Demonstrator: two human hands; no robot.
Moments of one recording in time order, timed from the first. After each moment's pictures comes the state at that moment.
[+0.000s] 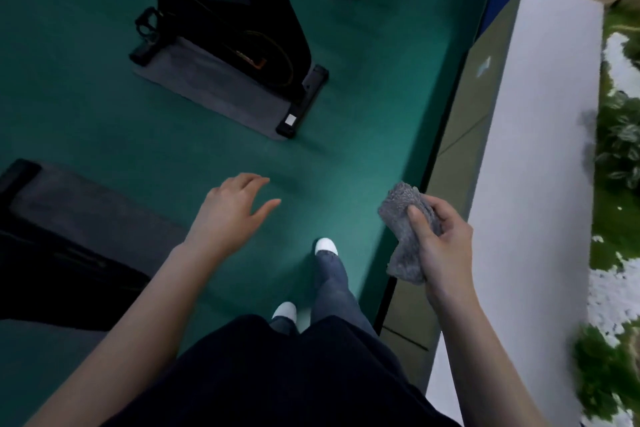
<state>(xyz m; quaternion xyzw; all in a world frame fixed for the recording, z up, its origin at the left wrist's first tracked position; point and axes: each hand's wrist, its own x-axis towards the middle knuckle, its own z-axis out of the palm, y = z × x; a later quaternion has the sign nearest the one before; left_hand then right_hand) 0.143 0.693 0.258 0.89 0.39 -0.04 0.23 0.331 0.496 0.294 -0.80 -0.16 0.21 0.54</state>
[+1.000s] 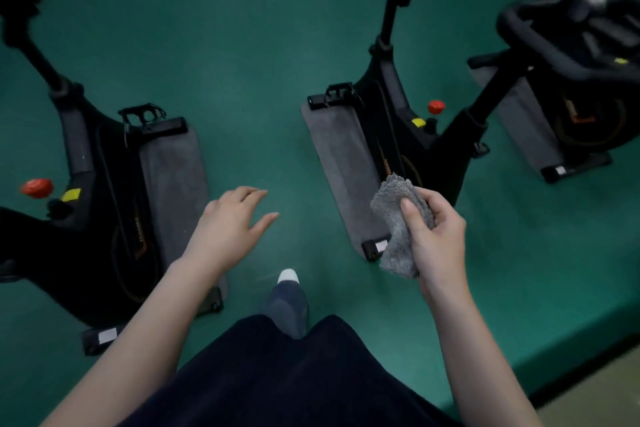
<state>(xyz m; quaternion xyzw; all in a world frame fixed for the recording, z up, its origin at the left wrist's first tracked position) 0.154 0.993 0.261 0.67 0.71 0.04 0.19 0.416 1.010 0.302 -0.64 -0.47 0.41 0.44</state>
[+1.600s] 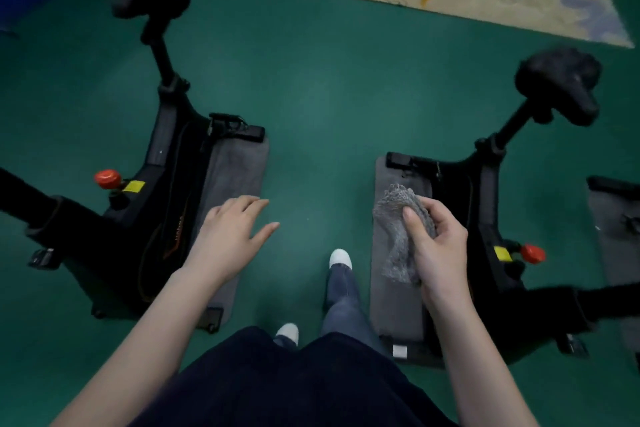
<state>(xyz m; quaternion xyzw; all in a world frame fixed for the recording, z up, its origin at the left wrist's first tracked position) 0.051 1.137 0.263 0.51 0.84 0.05 0.19 0.280 1.272 0.299 -0.51 -0.60 0.51 0.34</state>
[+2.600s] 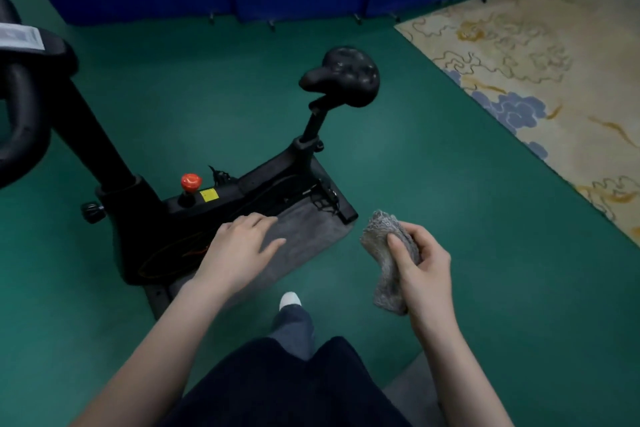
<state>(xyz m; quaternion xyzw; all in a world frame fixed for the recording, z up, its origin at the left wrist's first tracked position) -0.094 1.286 0.257 0.13 0.97 0.13 0.15 -0.030 1.526 0.296 -0.20 -0.78 0.58 0.09</state>
